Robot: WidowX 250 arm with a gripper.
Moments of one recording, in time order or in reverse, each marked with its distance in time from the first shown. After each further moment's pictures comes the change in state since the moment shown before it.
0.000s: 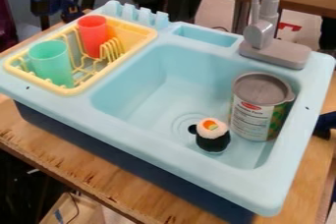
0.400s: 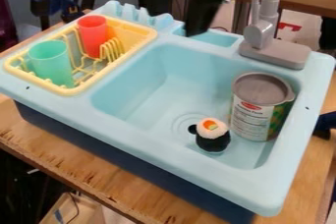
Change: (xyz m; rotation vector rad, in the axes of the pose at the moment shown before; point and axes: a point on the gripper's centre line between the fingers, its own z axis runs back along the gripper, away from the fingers) arm 0.024 -0.014 -0.013 0.068 -0.061 0.024
